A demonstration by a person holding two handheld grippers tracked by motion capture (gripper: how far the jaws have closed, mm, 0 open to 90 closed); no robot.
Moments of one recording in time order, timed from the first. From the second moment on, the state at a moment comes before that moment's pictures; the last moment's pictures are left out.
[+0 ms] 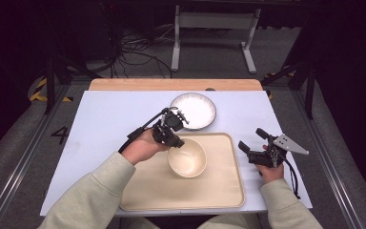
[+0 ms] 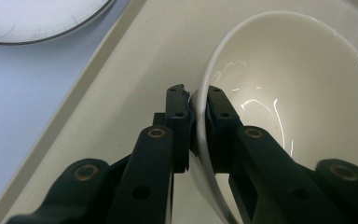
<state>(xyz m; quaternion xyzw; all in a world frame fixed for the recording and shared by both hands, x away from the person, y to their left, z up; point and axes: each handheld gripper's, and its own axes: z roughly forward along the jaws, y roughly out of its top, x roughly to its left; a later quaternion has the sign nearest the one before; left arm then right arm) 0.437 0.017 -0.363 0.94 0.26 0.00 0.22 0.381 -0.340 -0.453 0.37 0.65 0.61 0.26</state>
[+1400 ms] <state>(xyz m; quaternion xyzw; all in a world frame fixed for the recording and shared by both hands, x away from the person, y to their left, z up) 0.441 0.015 -0.384 0.94 0.27 -0.01 0.20 0.382 -0.341 -0.453 0.38 0.64 0.61 0.26</state>
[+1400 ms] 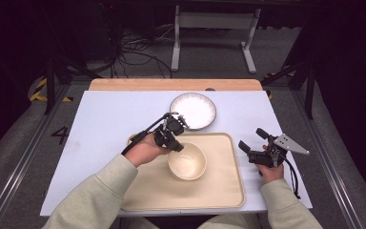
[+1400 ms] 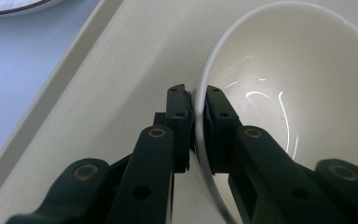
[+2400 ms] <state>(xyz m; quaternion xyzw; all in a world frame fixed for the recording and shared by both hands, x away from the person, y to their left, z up) 0.434 0.035 -0.370 0.93 0.27 -0.02 0.24 0.383 -0.340 -0.453 0.37 0.65 0.61 0.26</state>
